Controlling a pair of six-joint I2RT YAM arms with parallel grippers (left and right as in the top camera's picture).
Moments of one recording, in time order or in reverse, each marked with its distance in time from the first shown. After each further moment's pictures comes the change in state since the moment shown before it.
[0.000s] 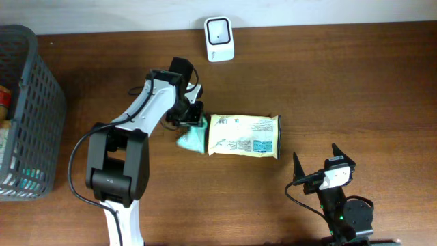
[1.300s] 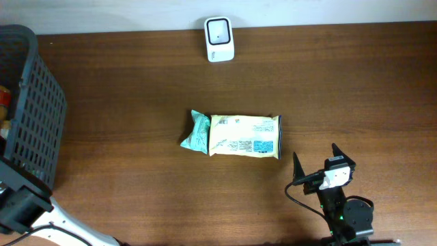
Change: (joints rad) left arm 1.111 0.085 0.196 -0.325 -0.396 -0.080; right arm 0.000 0.000 0.000 0.000 0.000 0.001
